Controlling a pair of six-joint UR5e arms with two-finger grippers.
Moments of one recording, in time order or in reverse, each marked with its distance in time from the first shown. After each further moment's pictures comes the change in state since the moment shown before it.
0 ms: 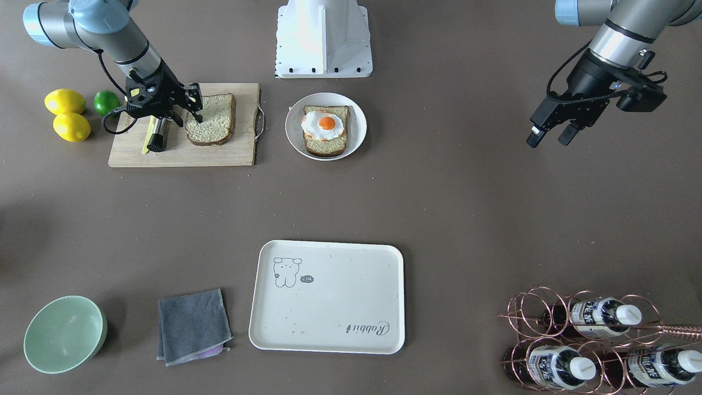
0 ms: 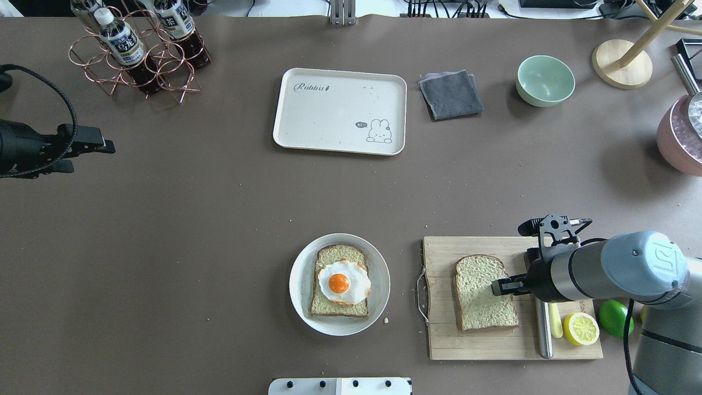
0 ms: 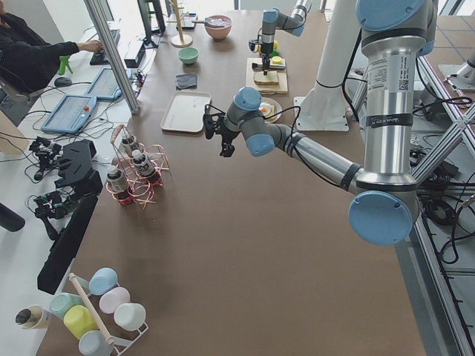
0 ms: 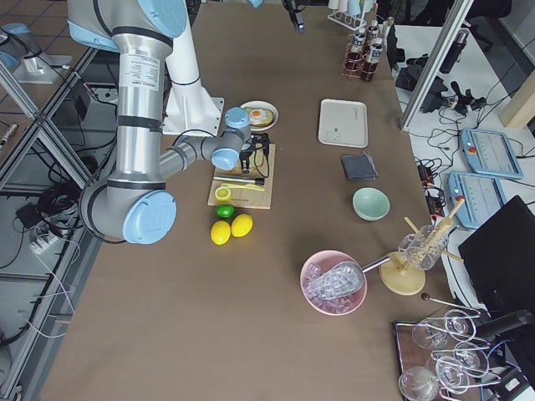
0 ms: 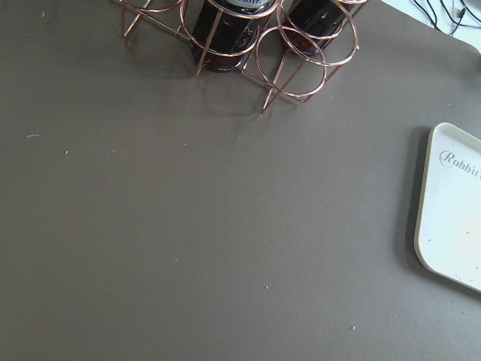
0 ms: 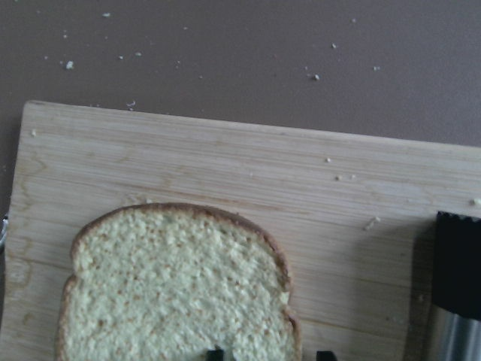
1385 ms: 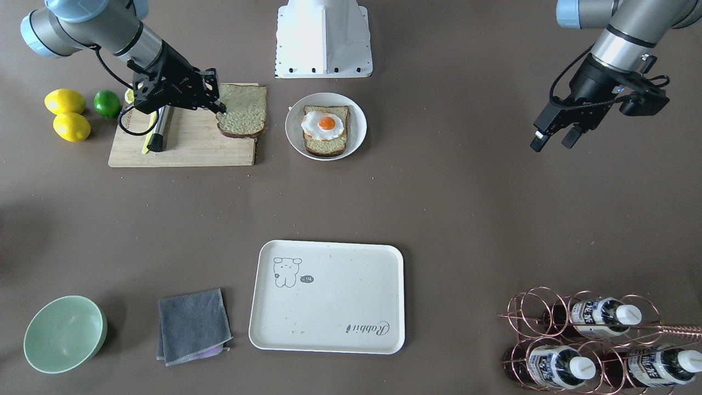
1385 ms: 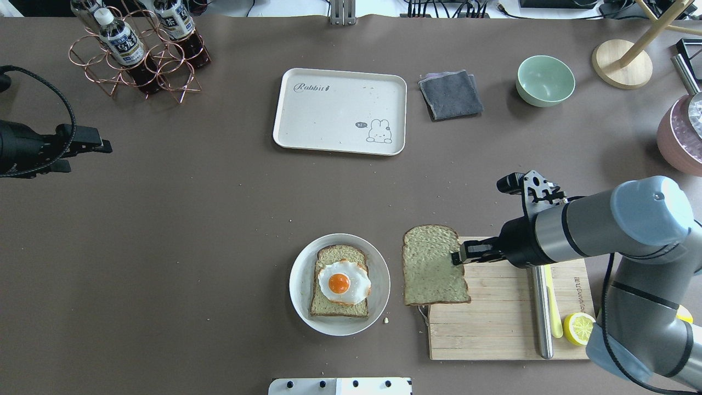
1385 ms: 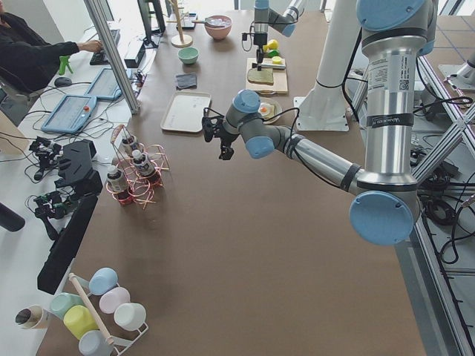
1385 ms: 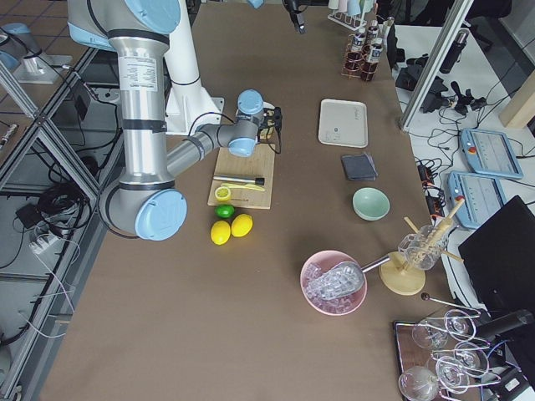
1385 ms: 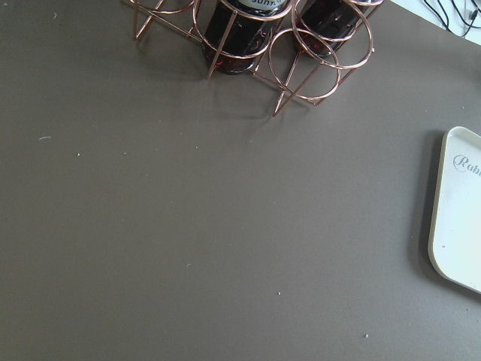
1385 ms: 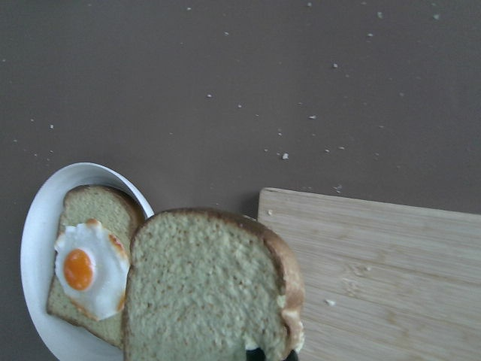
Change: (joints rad) left arm -0.002 0.004 0.018 0.001 0.022 0.000; right arm 0.119 0.216 -0.036 0.172 0.205 0.137
